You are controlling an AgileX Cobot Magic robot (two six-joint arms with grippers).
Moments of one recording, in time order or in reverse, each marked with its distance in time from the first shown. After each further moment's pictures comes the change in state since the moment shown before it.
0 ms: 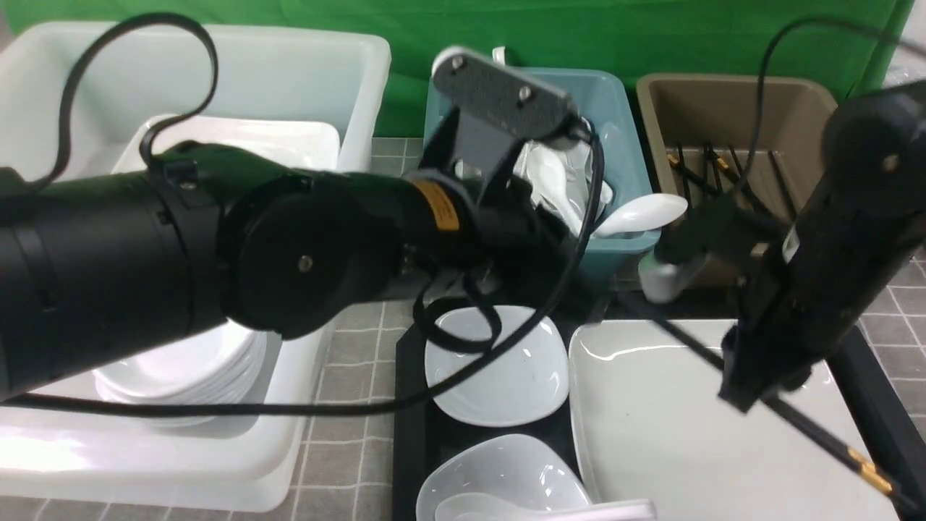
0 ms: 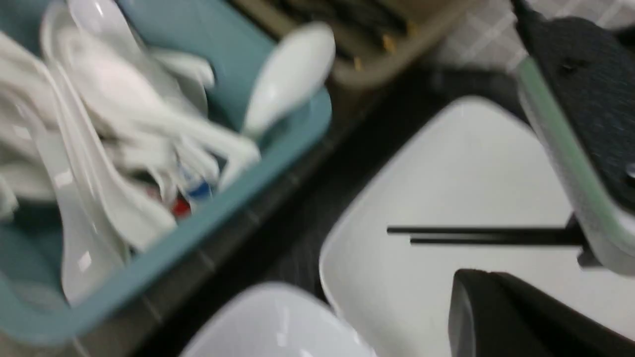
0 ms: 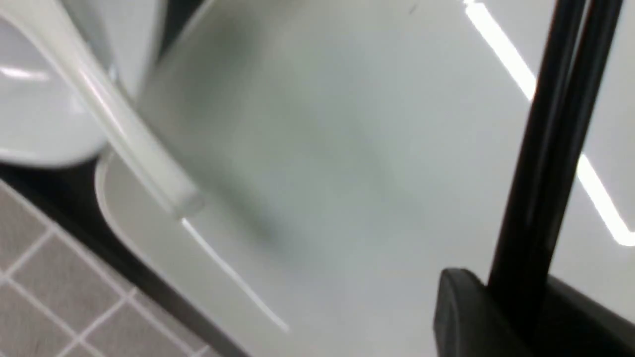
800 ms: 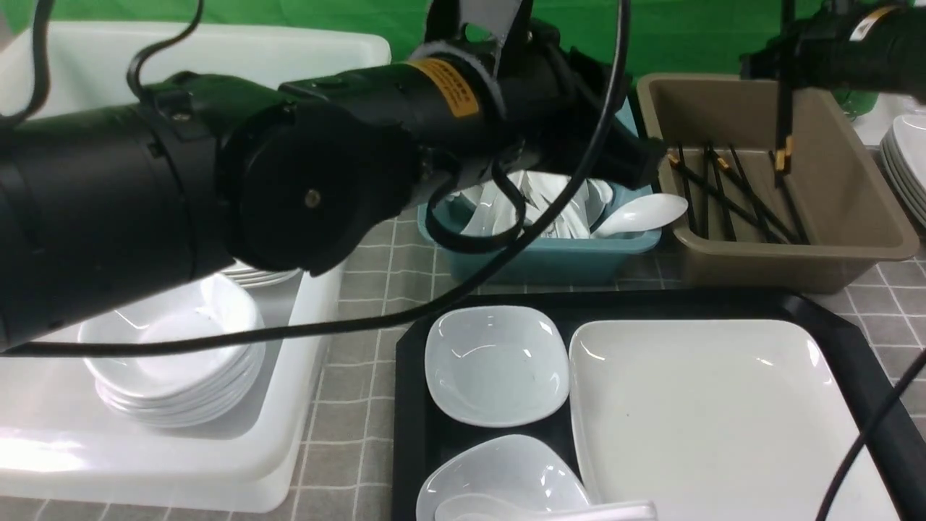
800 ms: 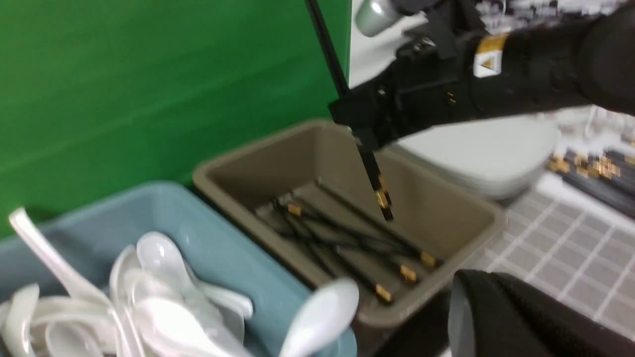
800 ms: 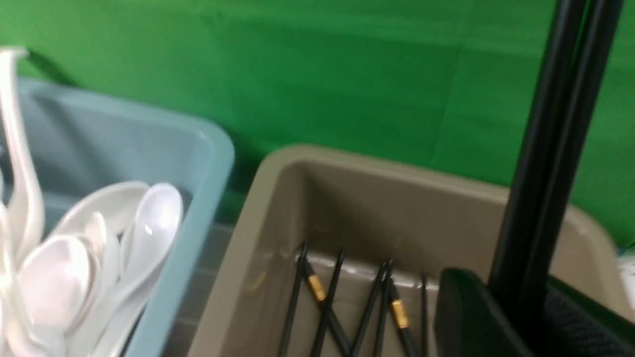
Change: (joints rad) right arm -0.333 0.335 -0.330 0.004 -0.965 0.254; left arm 0.000 0.011 -0.107 0.025 -0.169 -0.002
